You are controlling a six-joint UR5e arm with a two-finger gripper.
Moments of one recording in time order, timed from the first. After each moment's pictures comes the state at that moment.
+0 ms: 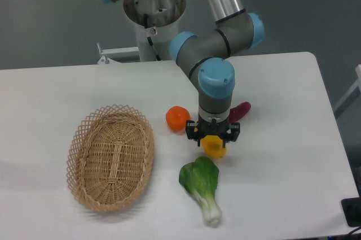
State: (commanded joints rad) arm 2.49 -1.96 -1.77 -0.82 1.58 0.61
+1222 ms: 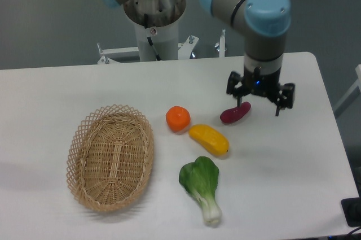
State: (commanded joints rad) arm 2.68 -1.78 -1.55 -1.22 1.59 1.18
